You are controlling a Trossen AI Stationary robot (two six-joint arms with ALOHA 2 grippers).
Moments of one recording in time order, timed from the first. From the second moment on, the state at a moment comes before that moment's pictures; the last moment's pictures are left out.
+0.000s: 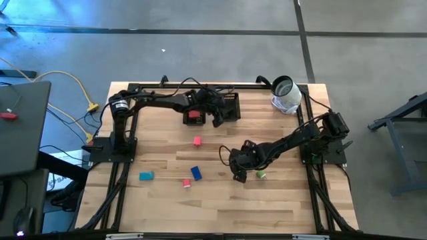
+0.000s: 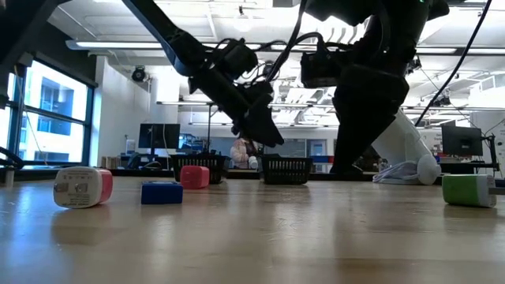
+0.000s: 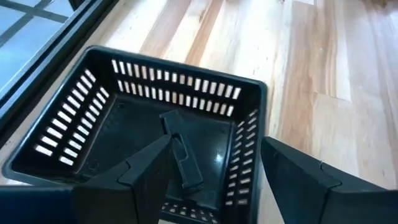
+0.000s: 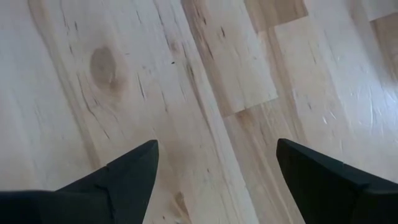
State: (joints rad) left arm 0.39 1.90 1.24 0.06 0.13 0.04; right arm 0.28 1.77 1.08 -0.54 0.26 0.60
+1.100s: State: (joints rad) left arm 0.14 1.64 1.24 -0.68 -0.07 -0.18; right arm 0.28 1.77 1.08 -0.50 0.31 0.54
